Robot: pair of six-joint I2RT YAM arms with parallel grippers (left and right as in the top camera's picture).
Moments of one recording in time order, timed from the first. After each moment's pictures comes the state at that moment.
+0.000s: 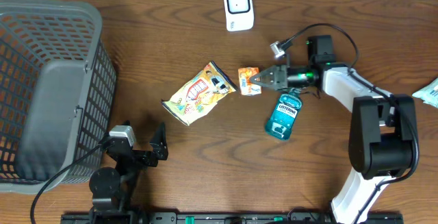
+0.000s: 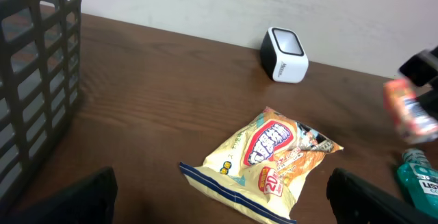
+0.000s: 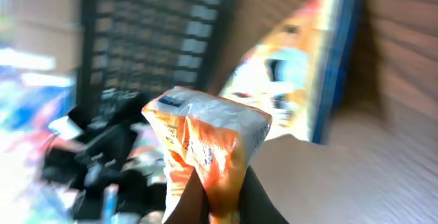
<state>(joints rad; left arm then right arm) 0.00 0.01 0.09 -0.27 0.21 -0.25 0.08 1.98 1.17 -0.30 -1.35 0.09</state>
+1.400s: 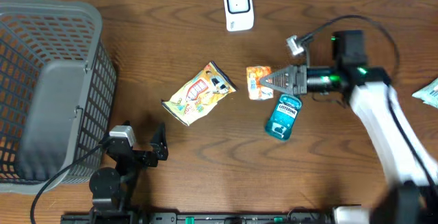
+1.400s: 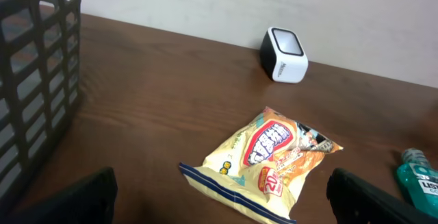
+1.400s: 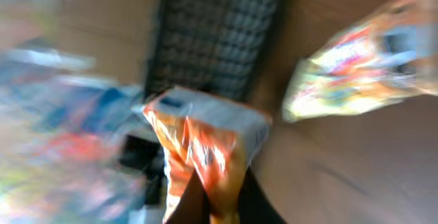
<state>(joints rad) 0.00 0.01 0.09 -0.27 0.21 -0.25 0.08 1.49 1.16 -0.68 -1.19 0.18</state>
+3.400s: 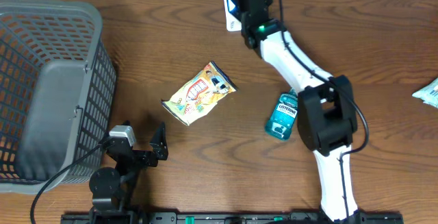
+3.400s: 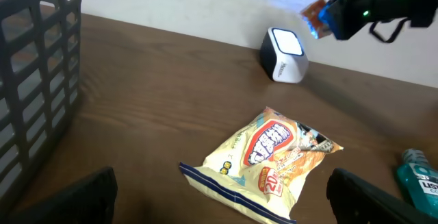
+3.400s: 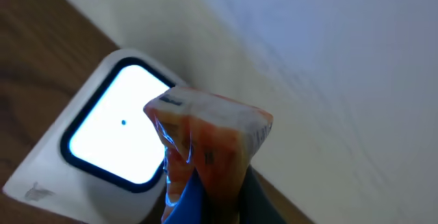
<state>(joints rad) 0.00 0.01 0.09 -0.27 0.21 -0.25 0.43 2.32 1.92 -0.07 0.41 -0.65</state>
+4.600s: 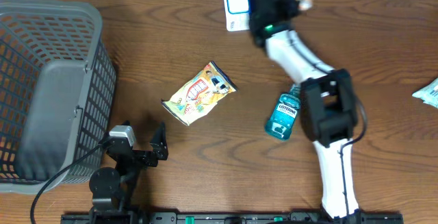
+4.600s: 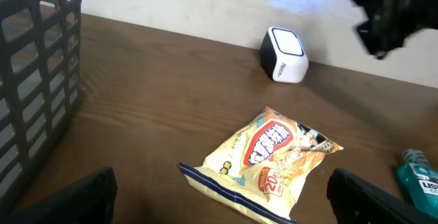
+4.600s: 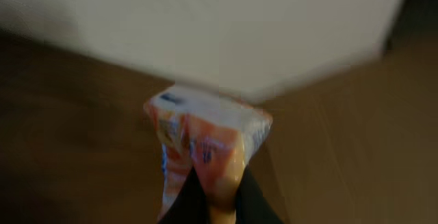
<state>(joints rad) 0.00 0.01 0.09 -0.27 0.21 -0.25 0.31 2.39 1.93 -0.12 1.15 -0.44</state>
